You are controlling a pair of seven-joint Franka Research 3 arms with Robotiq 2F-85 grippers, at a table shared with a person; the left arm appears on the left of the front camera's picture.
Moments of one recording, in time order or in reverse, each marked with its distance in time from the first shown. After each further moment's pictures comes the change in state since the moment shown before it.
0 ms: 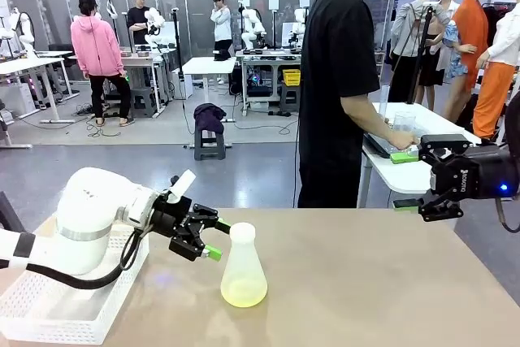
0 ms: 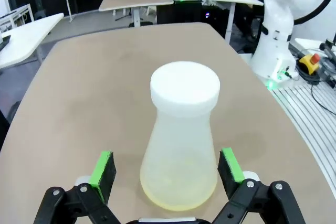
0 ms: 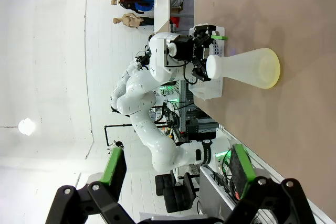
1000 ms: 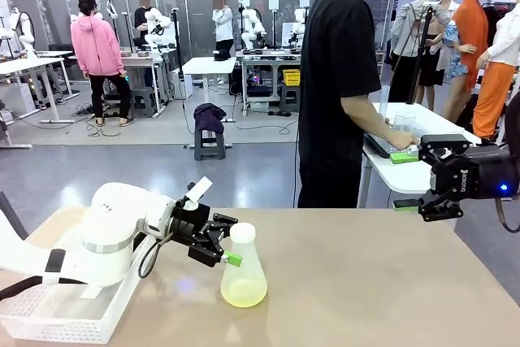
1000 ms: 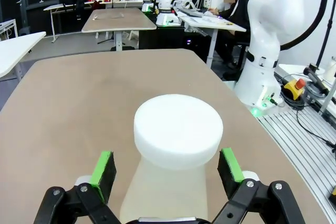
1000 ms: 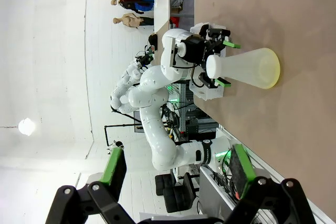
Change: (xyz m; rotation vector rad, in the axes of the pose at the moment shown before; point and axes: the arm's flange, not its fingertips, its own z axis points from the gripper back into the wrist) left arm -0.006 0.001 -0.047 -0.094 -0.126 0.060; right arm 0.000 0.000 0.000 0.000 0.000 0.000
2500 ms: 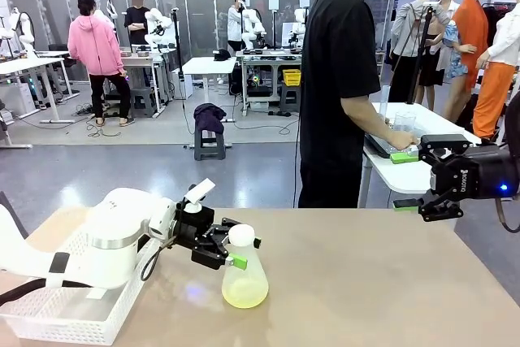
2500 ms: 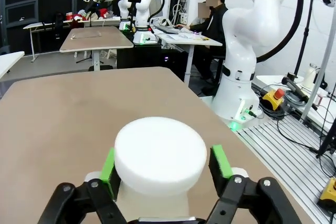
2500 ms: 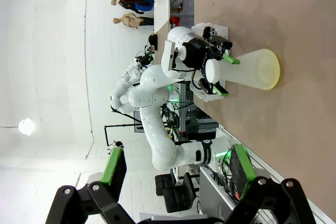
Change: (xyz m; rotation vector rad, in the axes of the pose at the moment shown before) left arm 0.000 -0.005 -0.014 -0.110 -0.089 -0.003; right arm 0.000 0.000 0.000 0.000 0.000 0.000
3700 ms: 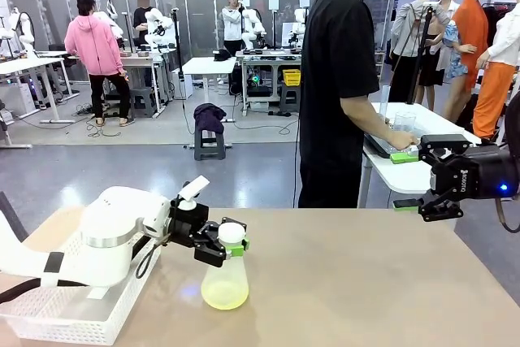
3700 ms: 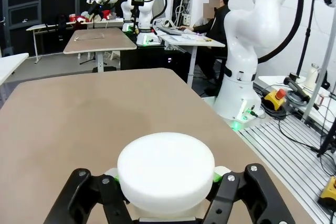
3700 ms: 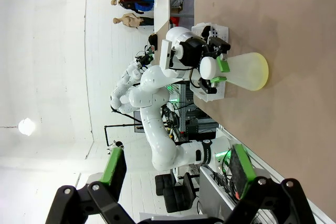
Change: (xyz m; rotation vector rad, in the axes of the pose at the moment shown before) left arm 0.004 -0.004 0.016 0.019 -0.001 -0.013; right arm 0.000 0.000 0.000 0.000 0.000 0.000
